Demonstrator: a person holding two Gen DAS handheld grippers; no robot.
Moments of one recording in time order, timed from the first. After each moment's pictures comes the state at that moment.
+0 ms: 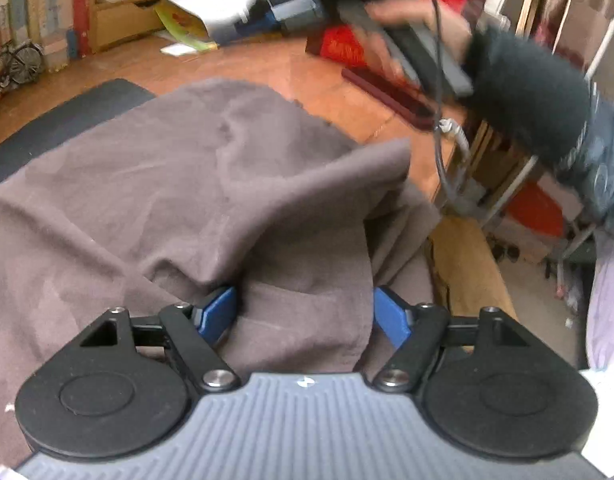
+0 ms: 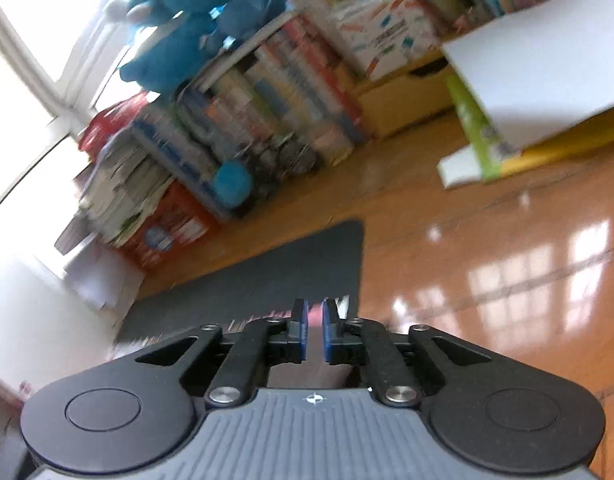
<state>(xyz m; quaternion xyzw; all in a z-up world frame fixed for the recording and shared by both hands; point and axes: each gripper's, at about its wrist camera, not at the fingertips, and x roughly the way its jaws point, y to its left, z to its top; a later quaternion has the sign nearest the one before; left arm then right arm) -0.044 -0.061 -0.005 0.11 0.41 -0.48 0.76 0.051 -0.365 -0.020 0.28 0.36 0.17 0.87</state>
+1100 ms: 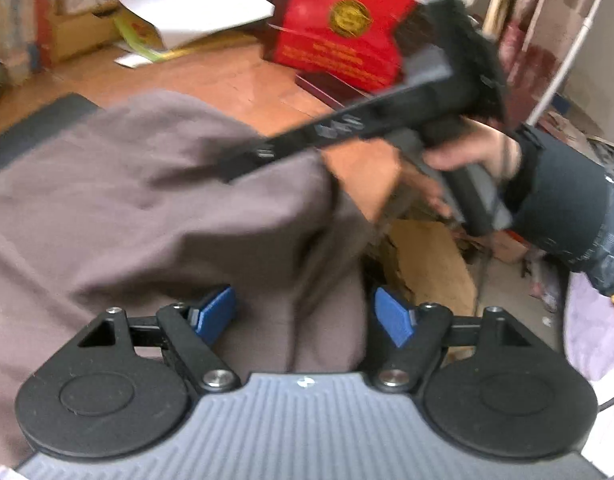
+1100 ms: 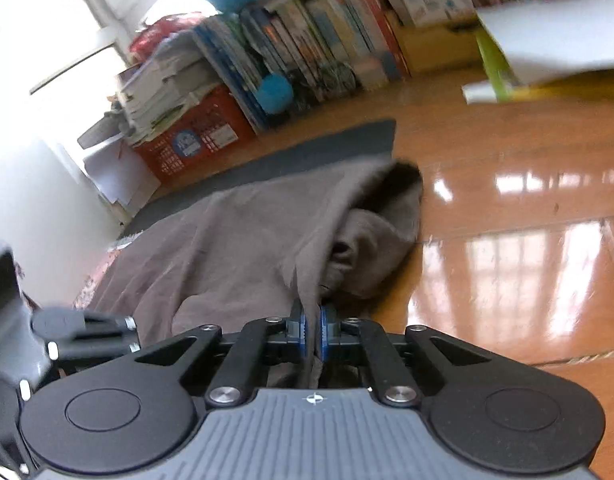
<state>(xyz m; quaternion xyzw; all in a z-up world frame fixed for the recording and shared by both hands) -0.070 -0.077 0.007 0.12 0.41 -0.50 0.75 -0.069 -0.321 -0.037 0.17 0.37 0.18 0.90</state>
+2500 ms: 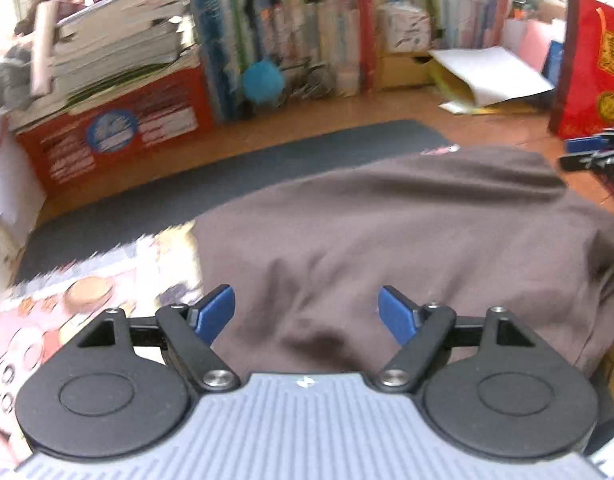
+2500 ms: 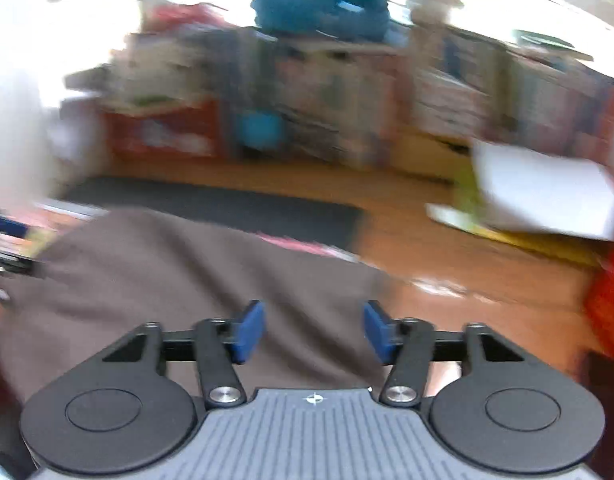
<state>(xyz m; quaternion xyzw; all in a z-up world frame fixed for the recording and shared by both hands) -0.040 0.089 0.020 0.11 0.37 -0.17 0.91 -0.071 -0.235 0.014 -0.02 0.31 0.15 0.94</state>
